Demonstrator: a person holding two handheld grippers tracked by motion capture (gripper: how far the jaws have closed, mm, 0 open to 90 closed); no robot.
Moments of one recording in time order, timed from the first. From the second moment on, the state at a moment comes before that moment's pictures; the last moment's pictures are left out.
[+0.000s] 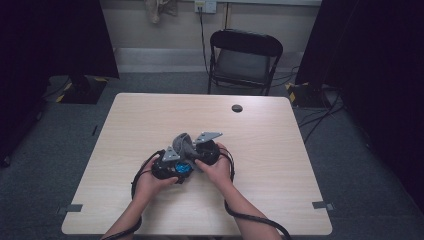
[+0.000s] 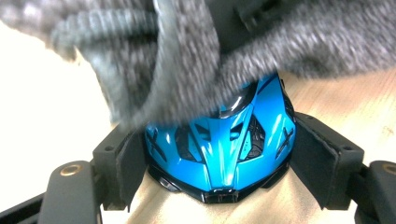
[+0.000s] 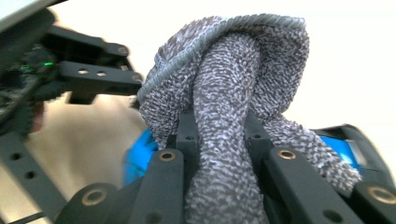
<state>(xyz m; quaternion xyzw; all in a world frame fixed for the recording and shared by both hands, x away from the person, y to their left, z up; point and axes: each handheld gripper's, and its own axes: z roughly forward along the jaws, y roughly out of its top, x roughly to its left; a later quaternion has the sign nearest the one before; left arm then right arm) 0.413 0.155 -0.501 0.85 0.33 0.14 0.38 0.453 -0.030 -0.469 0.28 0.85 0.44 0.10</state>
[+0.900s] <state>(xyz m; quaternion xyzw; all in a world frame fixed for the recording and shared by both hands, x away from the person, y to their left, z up) 0.413 0.155 -0.501 0.85 0.33 0.14 0.38 0.484 -0.053 -0.465 0.33 0.84 0.40 0.14</state>
